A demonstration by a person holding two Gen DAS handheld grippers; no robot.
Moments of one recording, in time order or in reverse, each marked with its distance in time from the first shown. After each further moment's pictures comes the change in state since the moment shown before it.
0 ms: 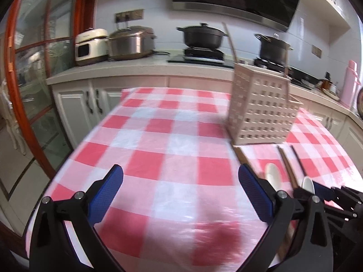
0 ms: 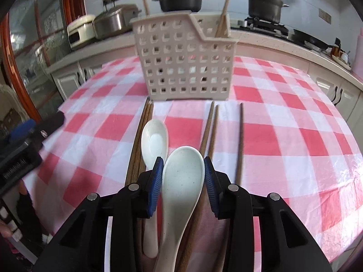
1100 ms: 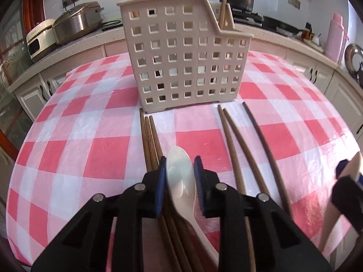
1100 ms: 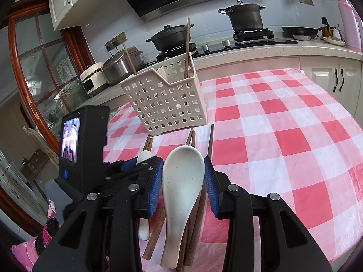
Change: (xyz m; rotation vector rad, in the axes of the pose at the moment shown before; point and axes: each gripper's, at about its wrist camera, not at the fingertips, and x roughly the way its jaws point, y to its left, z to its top) left arm 0.071 -0.129 -0.010 0.151 0.244 -0.087; right arm -0.051 -0.070 -0.009 0.151 -0.160 0.195
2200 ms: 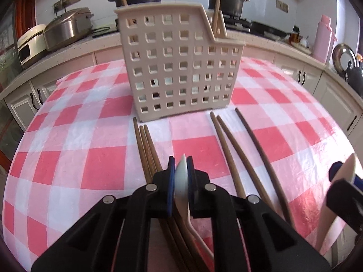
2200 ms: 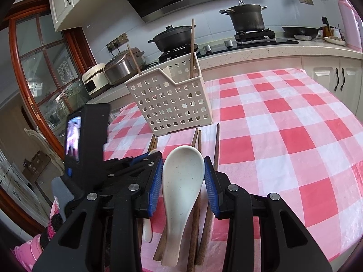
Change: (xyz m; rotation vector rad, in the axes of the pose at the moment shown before) left arm -0.002 0.009 0.002 0.028 -0.052 -0.078; right arm -0.003 0.009 -0.002 0.010 -0.013 0.008
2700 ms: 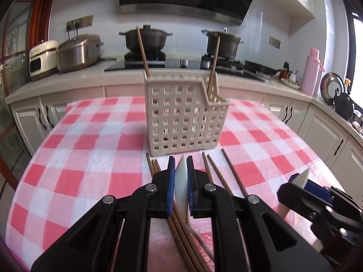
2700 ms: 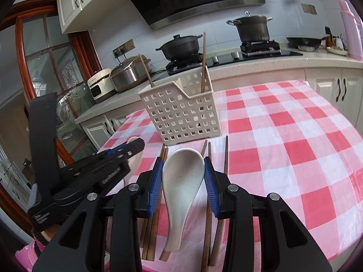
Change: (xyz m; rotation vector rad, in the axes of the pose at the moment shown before) left arm -0.083 0.014 0.006 -0.040 -0.236 -0.042; right arm -0.017 0.022 0.010 -0.043 -0.061 0.006
